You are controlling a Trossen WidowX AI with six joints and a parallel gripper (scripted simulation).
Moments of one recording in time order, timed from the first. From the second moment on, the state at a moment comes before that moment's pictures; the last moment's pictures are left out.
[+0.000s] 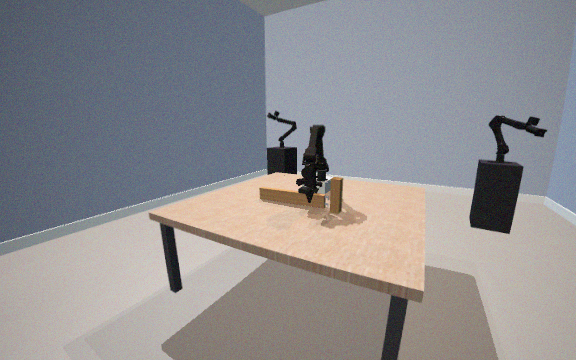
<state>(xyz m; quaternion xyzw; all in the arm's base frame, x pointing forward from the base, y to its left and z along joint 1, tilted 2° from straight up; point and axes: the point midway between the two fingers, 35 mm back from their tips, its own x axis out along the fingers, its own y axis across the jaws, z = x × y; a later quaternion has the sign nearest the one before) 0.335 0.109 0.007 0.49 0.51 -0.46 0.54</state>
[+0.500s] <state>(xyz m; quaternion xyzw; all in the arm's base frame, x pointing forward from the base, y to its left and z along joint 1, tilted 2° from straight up) 0.335 0.109 0.009 0.49 0.51 -0.46 0.54</state>
